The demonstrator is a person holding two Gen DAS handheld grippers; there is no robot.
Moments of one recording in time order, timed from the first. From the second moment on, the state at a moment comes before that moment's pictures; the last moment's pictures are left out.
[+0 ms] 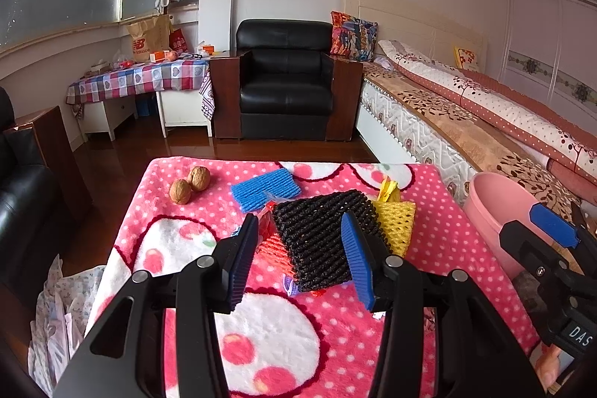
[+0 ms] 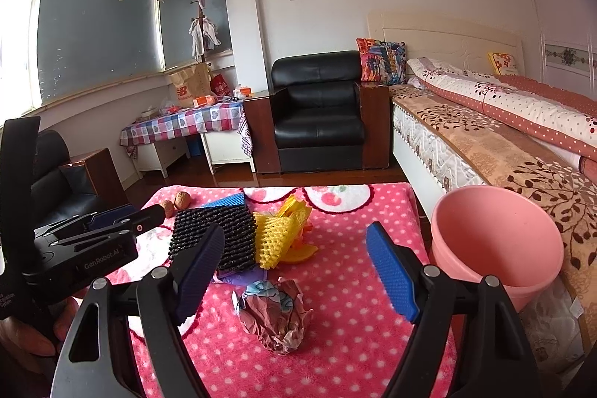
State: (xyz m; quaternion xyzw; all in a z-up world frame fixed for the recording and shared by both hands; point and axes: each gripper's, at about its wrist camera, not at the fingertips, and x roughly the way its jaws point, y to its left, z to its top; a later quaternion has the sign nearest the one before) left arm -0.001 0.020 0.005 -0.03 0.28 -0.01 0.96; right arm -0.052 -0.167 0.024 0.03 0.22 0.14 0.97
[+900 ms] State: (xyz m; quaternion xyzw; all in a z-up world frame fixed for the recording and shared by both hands) left arm -0.018 0.027 -0.006 -0.05 0.29 -0.04 0.95; right arm -0.055 -0.178 0.010 0.02 0.26 0.19 0.95
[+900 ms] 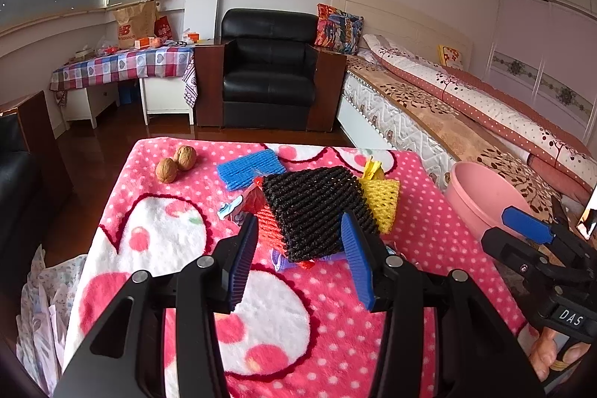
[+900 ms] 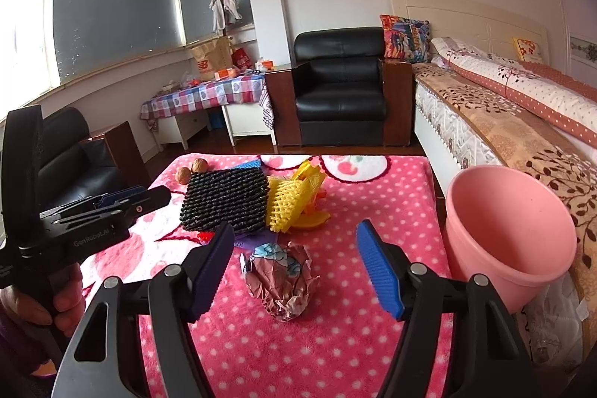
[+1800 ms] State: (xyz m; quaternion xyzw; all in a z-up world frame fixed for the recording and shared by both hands) left arm 0.004 0.028 -0.034 -0.09 0.33 -0.02 0.94; right arm -0.033 -0.167 -0.017 0.00 0.32 0.26 0.91
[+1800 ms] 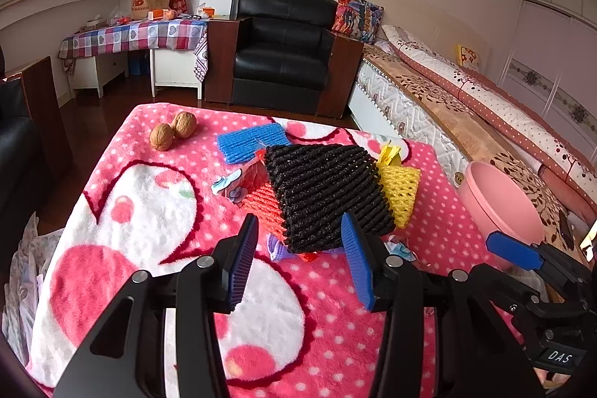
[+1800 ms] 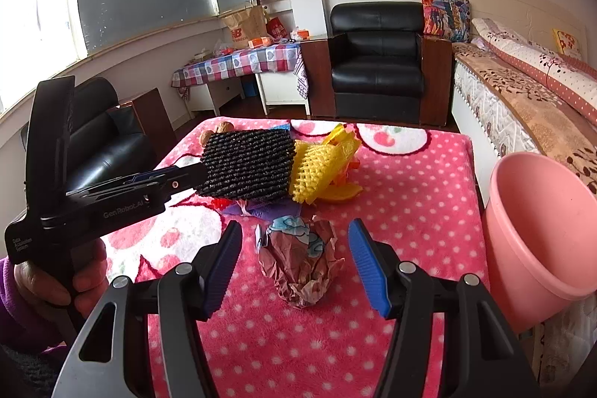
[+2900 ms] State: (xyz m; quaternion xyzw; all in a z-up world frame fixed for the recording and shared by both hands) left arm 0.002 0.026 -0.038 -0.08 0.31 -0.08 0.94; right arm 0.010 -0.137 -0.063 -0.01 0.42 0.26 0.87
